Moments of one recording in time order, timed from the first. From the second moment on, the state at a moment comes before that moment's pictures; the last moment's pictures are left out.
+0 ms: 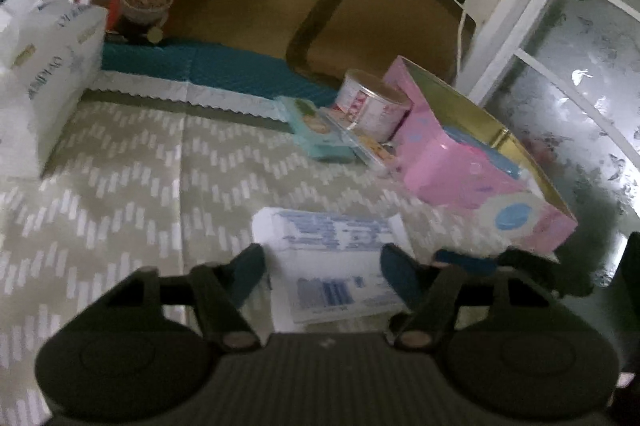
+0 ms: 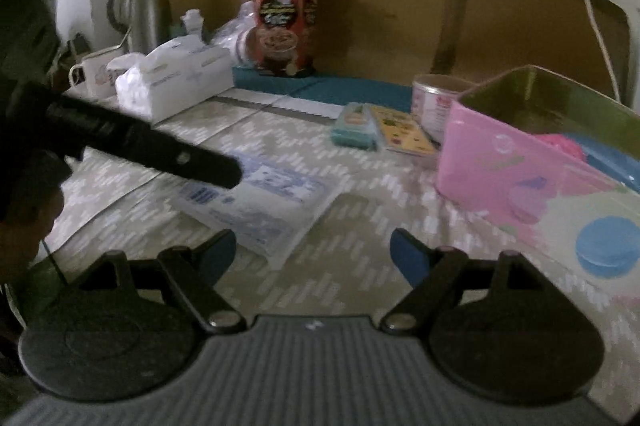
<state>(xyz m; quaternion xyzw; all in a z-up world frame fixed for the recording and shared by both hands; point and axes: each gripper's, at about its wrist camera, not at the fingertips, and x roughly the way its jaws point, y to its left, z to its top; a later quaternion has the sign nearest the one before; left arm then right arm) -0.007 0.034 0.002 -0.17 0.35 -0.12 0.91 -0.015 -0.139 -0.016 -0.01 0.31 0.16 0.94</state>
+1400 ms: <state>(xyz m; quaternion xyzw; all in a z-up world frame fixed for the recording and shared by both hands) 0.048 -0.065 0.046 -0.04 0.27 -0.16 0.95 -0.016 -0.259 0.007 0.06 0.13 -0.14 0.98</state>
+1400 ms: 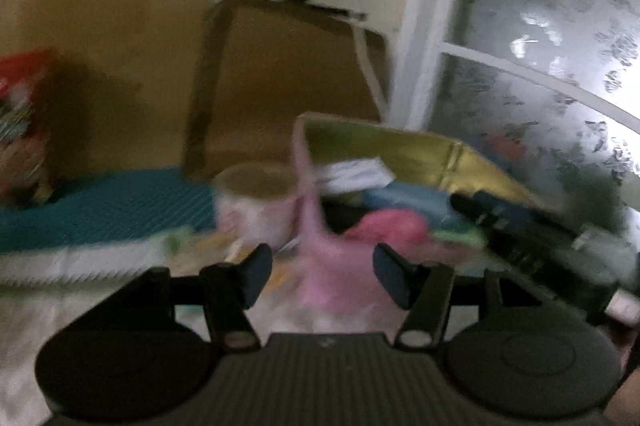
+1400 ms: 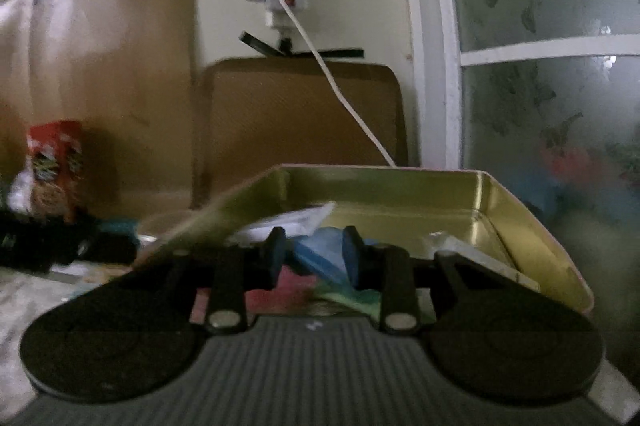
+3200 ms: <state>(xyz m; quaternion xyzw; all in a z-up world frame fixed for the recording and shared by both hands) 0.013 0.108 -0.004 -0.21 0.27 0.02 0.94 0.091 -0.140 -0.006 0.04 0.35 0.12 0.93</state>
